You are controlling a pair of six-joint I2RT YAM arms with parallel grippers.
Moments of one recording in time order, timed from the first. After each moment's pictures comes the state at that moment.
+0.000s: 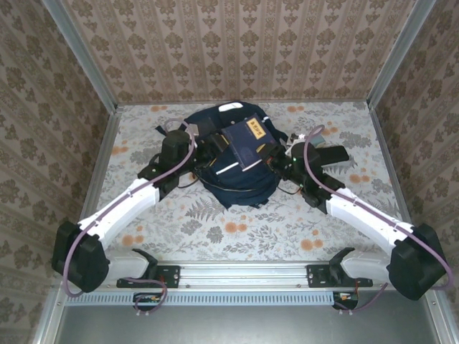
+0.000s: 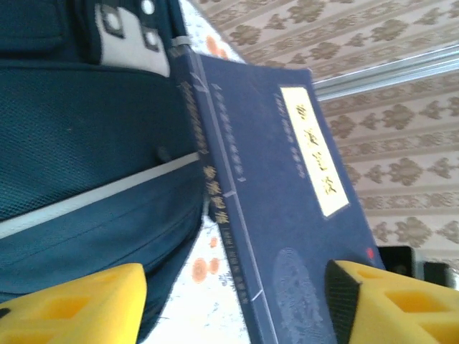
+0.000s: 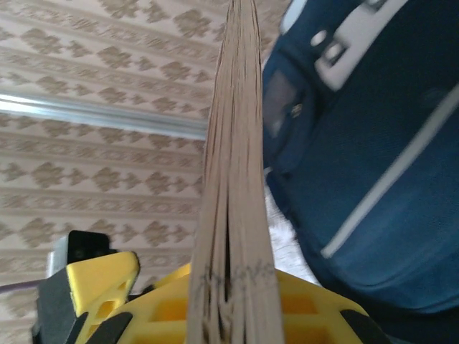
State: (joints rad) left arm -0.58 1.28 0.96 -0.11 0.28 -1.07; right arm 0.53 1.18 0.79 0.09 -0.07 1.22
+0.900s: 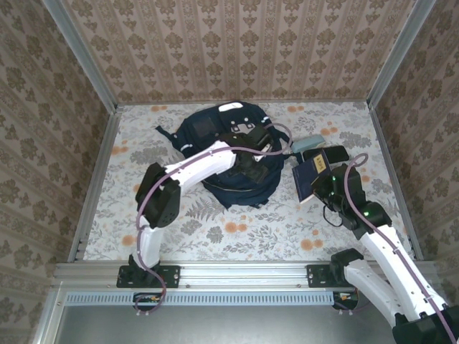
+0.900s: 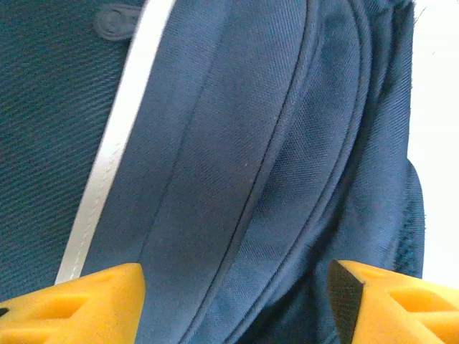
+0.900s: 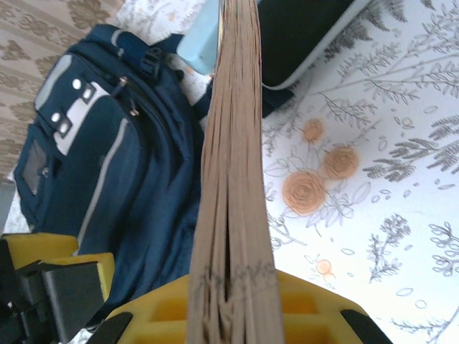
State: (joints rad) left arm -0.90 2.07 1.79 -0.94 -0.11 -0.11; right arm 0.25 0.72 0.66 -0.66 0.08 0.95
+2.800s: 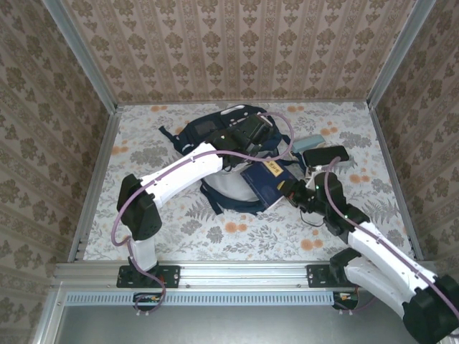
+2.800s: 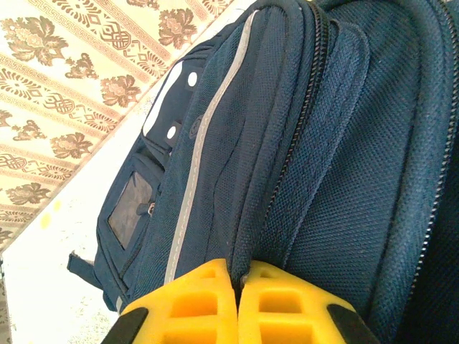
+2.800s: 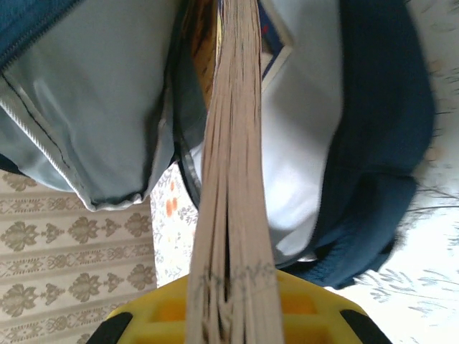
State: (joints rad) left arm -0.95 1.85 1.76 -0.75 -0.53 0.09; right arm 0.44 0.84 0.45 -0.08 -0.28 1.14
